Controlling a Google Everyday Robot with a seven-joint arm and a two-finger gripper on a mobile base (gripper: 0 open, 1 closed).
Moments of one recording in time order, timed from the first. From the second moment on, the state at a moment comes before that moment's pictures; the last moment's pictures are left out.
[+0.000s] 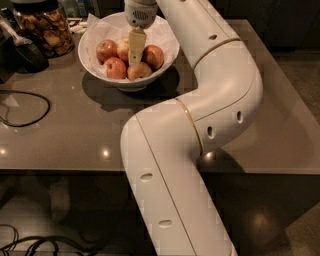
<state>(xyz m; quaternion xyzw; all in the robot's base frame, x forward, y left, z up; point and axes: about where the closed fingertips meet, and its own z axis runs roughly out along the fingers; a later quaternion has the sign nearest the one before) 0.751 0.059 0.931 -0.70 0.70 0.00 0.17</state>
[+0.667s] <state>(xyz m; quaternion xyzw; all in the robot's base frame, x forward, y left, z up) 0.751 0.067 0.925 -0.70 0.69 -0.01 0.16</state>
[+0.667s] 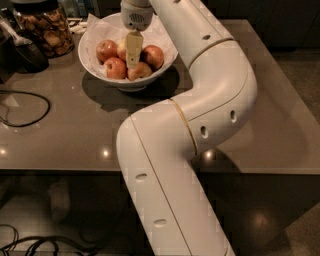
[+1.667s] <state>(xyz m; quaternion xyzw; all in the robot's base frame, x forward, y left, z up) 0.751 0.069 0.914 -0.71 0.69 0.00 0.15</state>
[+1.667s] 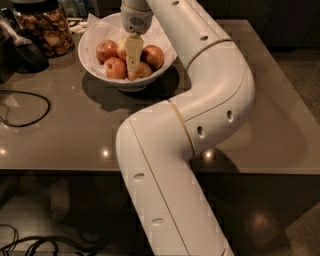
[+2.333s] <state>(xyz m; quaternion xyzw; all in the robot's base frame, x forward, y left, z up) 0.751 0.069 0.913 -0.71 0.69 0.00 0.15</state>
